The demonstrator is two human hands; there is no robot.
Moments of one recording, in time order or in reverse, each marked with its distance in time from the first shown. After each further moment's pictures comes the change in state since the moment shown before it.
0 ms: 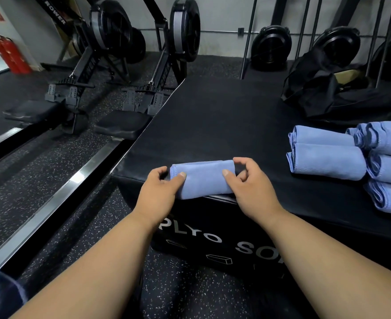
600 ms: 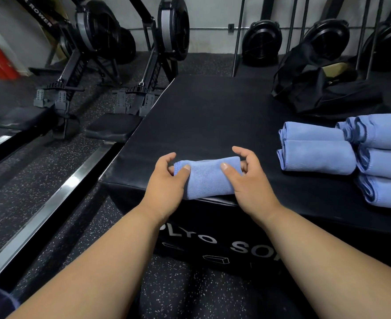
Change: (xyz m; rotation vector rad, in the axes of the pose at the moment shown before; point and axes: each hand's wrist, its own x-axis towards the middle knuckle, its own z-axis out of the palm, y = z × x) left_hand -0.005 0.043 0.033 -0.006 -0.092 0.054; right_hand 0.000 -0.006 -0.016 0.331 -0.020 0.017
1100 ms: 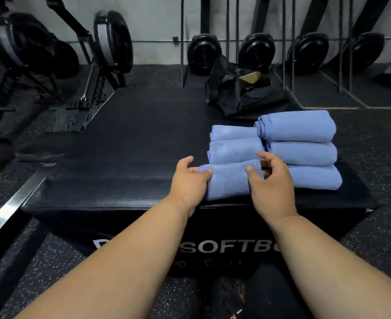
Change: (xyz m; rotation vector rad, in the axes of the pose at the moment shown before) left_hand -0.034 0.061 0.177 -0.188 -0.278 -0.059; right_hand -0.045 0.013 -0.172 -0.245 0.559 -0.065
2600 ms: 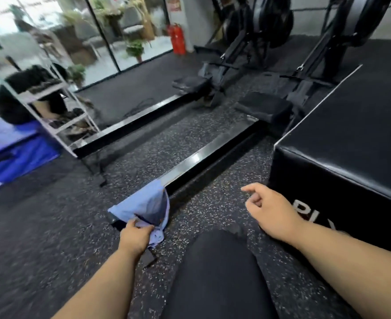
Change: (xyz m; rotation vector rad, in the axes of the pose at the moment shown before) left_hand -0.335 -0.305 -0.549 0.193 1.018 -0.638; right_hand -0.302 -0.132 0.308 -0.147 -1.338 -0.409
